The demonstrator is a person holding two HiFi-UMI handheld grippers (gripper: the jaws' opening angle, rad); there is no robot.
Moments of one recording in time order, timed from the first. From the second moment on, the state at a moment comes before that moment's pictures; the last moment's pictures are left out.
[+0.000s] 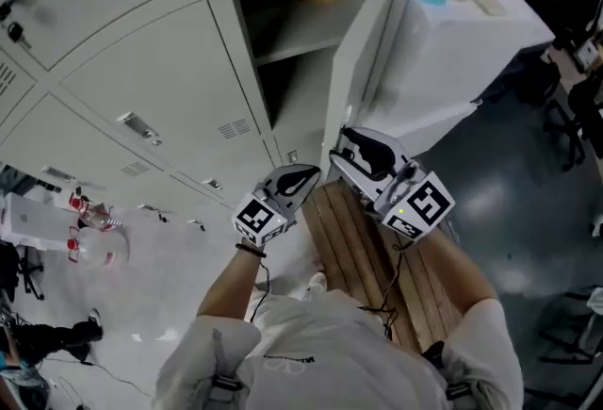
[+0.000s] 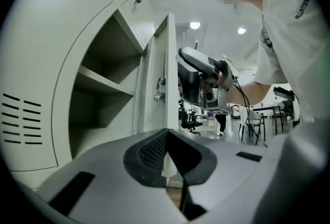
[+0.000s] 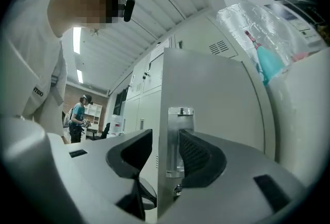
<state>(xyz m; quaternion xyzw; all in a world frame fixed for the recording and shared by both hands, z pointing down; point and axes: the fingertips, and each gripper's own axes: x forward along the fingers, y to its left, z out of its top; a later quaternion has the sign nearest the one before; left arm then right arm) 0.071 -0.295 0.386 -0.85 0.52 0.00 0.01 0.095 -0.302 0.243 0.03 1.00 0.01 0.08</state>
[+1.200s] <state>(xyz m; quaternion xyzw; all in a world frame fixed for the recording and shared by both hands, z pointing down) -0.062 -0.350 0.363 -0.65 0.75 -0.09 0.05 -0.068 -0.343 0.248 0.02 1.00 0.02 0.08</state>
